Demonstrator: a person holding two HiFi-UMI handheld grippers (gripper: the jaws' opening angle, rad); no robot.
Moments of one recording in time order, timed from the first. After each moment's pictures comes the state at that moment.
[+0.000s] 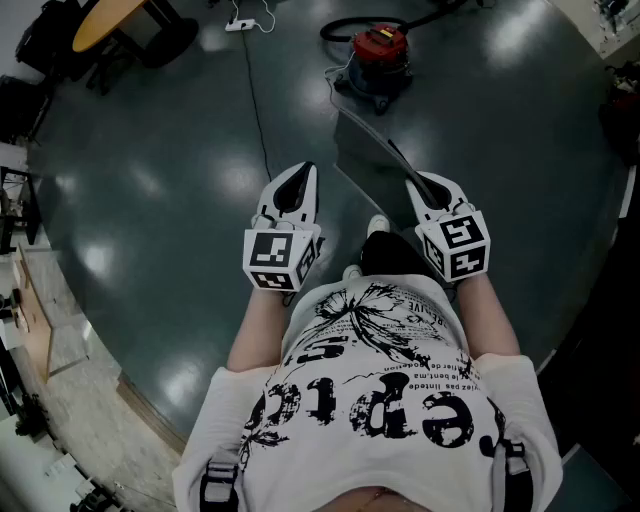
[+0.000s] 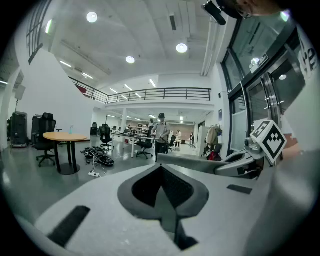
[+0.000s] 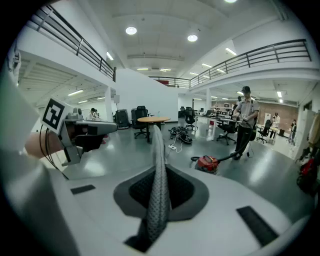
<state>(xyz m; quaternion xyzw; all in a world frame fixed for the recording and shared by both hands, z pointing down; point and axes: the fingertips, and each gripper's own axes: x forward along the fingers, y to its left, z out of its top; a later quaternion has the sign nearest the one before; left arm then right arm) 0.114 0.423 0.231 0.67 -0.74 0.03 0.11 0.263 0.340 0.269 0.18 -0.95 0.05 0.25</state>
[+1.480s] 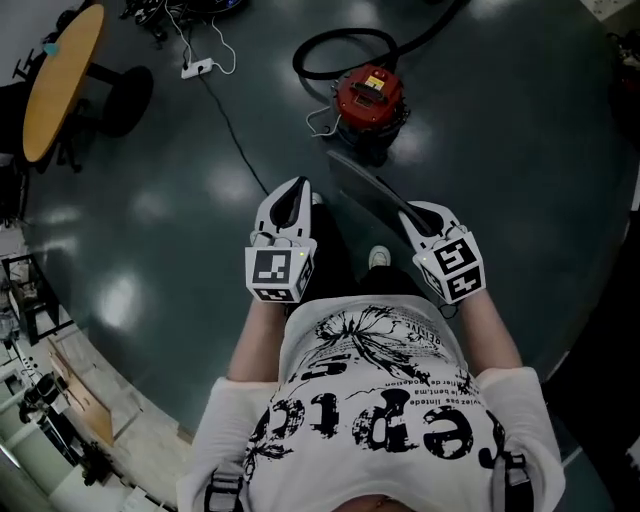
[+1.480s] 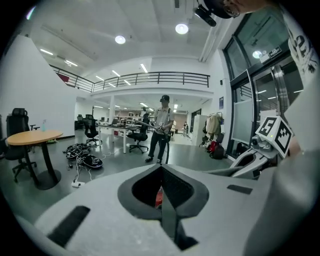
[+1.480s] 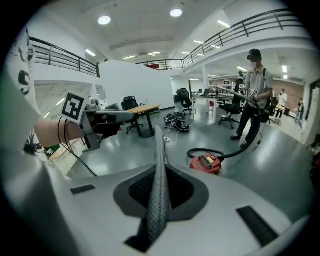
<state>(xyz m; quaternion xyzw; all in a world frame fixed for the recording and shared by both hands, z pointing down) -0.127 -0.022 0.307 0.71 -0.69 0.09 0.14 0.050 -0.040 0.361 0.16 -0.92 0.14 0.32</state>
